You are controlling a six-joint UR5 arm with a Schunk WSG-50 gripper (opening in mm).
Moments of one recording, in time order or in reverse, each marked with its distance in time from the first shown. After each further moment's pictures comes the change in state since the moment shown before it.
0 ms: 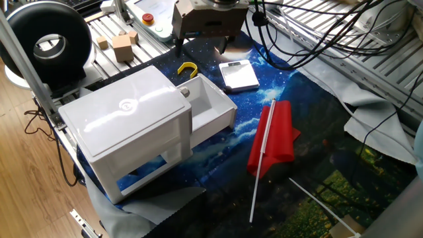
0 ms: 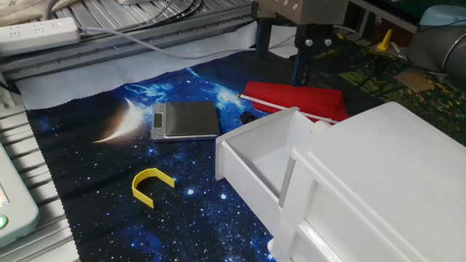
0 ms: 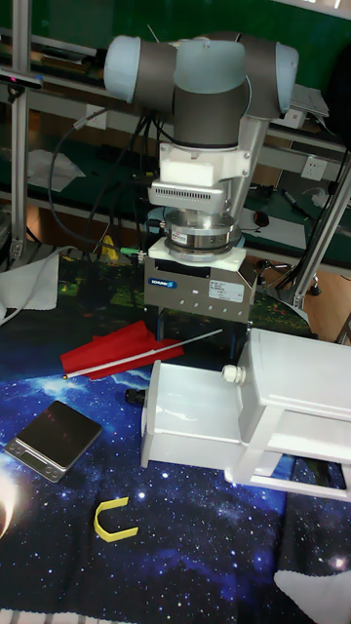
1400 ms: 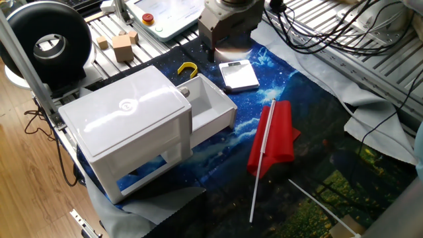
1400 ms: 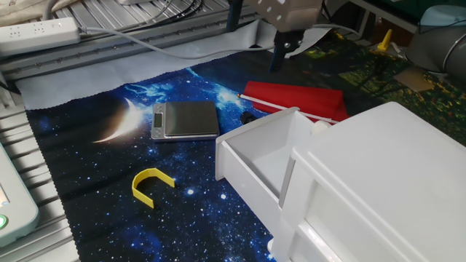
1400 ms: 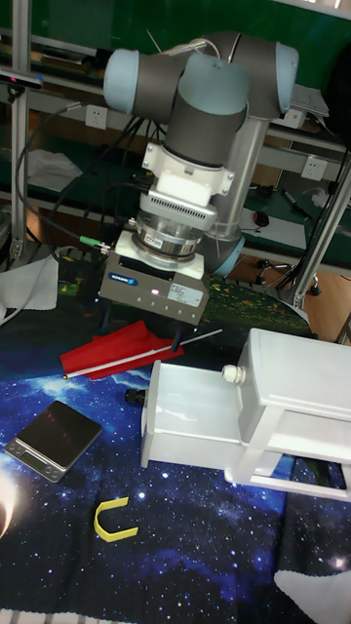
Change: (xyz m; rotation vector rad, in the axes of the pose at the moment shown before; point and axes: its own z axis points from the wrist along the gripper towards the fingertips) arm -0.005 -0.087 0.008 0.249 0.007 -0.236
